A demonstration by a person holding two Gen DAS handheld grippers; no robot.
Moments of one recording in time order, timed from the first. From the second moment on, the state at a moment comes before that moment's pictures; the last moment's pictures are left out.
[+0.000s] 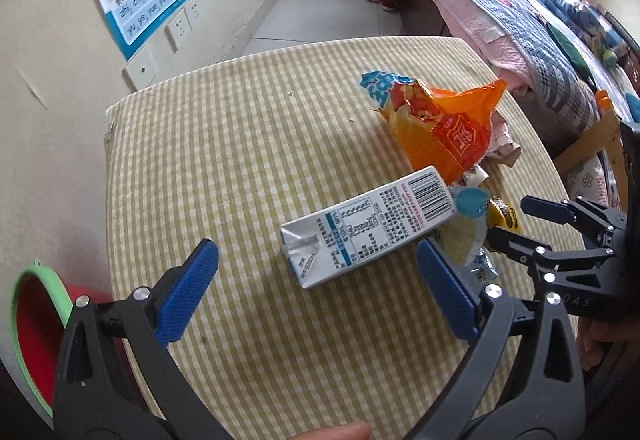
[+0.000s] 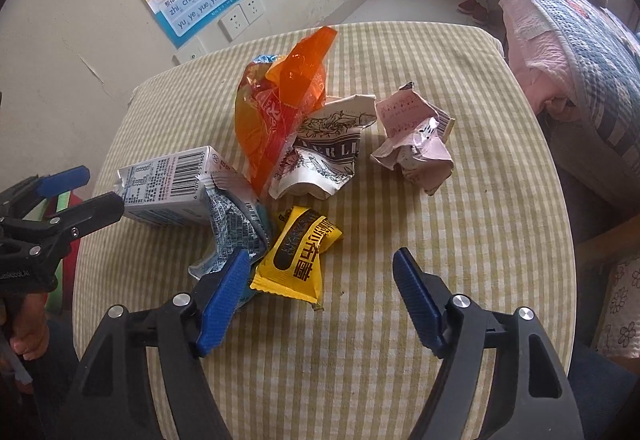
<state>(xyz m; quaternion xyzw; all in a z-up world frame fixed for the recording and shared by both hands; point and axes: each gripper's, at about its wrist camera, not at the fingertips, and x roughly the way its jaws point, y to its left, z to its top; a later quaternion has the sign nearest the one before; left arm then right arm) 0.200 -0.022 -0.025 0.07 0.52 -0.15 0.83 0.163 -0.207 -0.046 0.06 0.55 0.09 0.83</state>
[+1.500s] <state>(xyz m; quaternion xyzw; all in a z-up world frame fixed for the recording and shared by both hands) 0.142 -0.017 0.011 0.00 0.52 -0.17 0.84 0.133 -0.200 0.015 0.05 0.50 0.11 0.86</state>
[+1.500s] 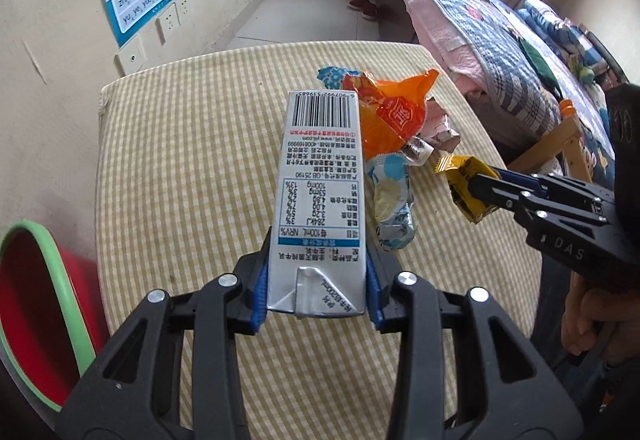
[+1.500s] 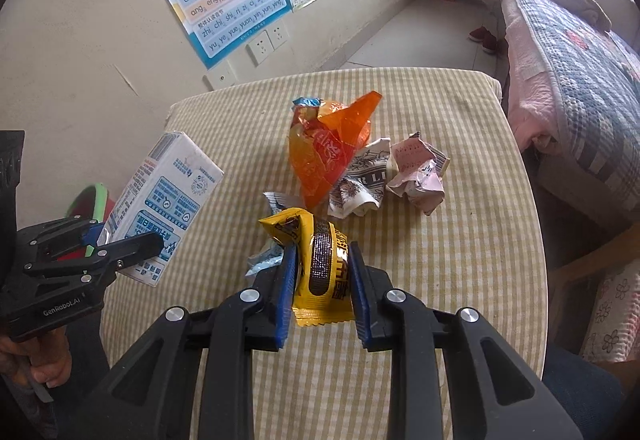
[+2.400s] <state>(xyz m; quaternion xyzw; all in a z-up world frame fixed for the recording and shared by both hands) 0.069 0.112 0.057 -0.11 0.46 -0.04 0.88 0.104 -0.067 0.077 -0.02 0.44 0.22 0.87</state>
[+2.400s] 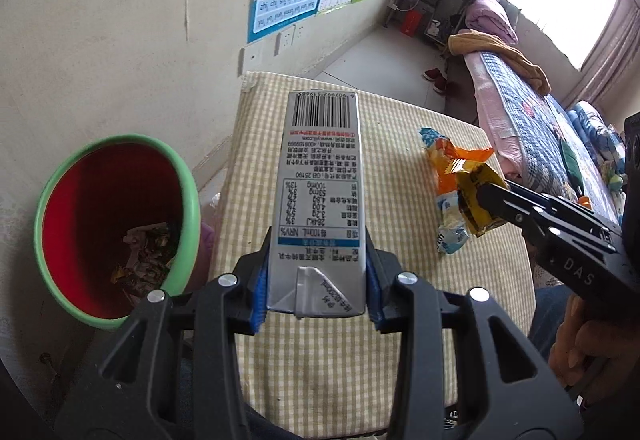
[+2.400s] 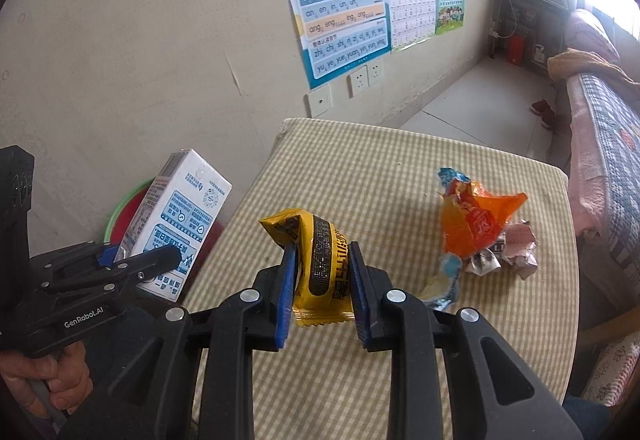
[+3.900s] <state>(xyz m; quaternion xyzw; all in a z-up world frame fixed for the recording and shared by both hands) 0.008 0.319 0.038 -0.26 0.41 0.16 0.86 0.118 0.186 0.051 -0.09 0.44 0.37 0.81</state>
